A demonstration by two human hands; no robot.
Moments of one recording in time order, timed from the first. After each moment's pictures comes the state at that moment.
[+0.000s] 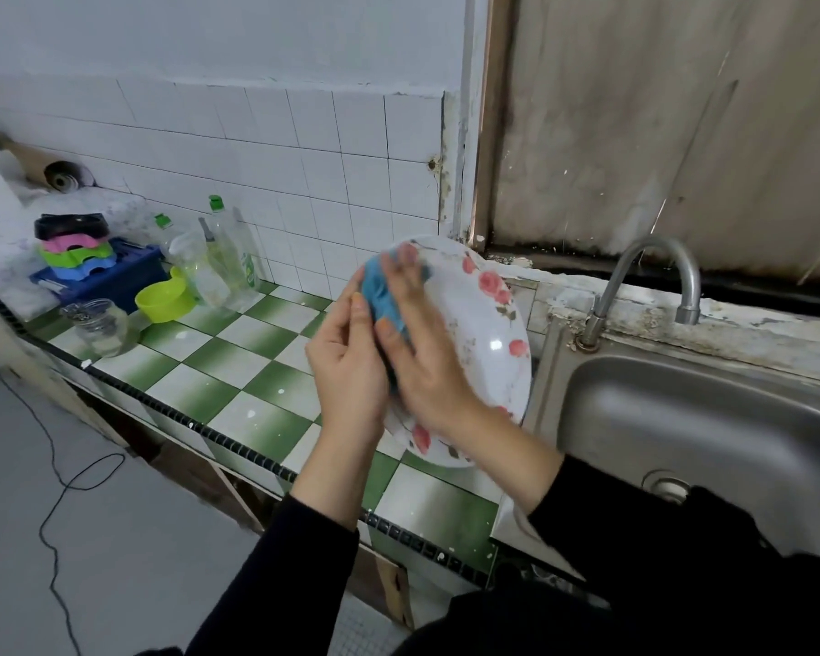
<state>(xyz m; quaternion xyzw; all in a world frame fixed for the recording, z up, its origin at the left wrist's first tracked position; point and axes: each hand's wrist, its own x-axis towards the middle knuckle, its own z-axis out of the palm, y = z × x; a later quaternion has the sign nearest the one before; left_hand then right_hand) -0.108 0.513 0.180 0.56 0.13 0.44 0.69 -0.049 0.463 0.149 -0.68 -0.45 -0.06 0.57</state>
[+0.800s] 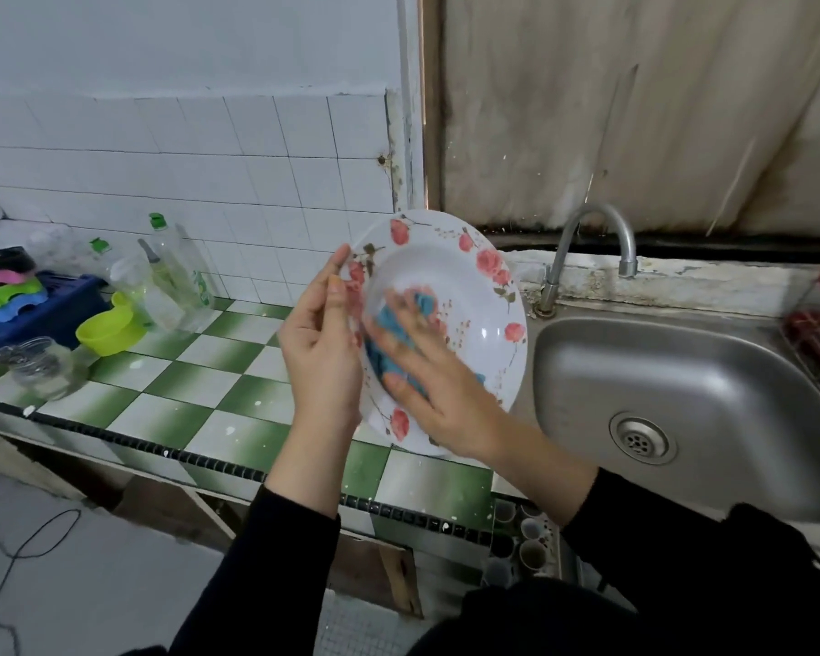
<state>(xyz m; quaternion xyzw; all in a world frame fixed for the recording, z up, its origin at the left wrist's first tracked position) -0.144 0.529 0.187 0.58 0.07 0.38 0.71 -0.086 0.422 0.119 -0.77 -0.48 -0.14 0.39</state>
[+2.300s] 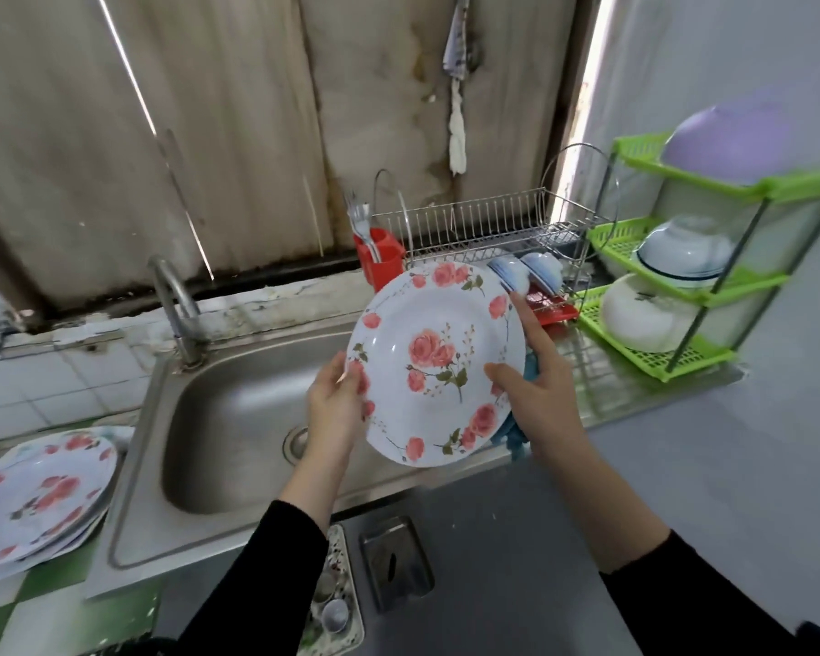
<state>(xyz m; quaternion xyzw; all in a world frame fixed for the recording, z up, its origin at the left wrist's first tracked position) -0.086 0.099 0.112 0.65 0.05 0.00 0.76 -0.170 -0.086 0.144 -0.70 0.06 -0.25 0.67</state>
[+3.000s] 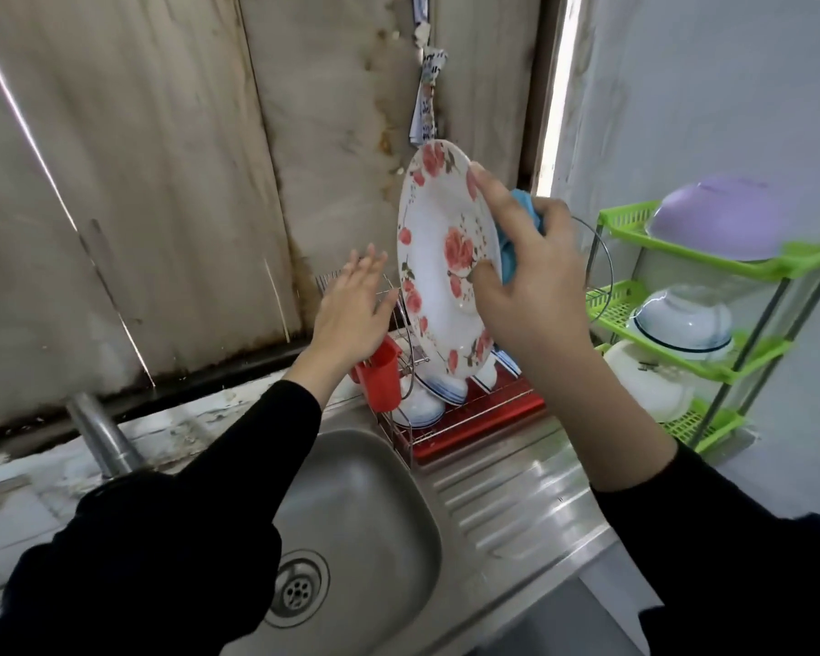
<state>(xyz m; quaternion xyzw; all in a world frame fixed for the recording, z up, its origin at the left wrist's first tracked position) 0.146 0.043 0.239 0.89 -0.35 0.17 0.25 -0.027 -0.076 0.297 -0.84 0.06 -0.48 0.25</state>
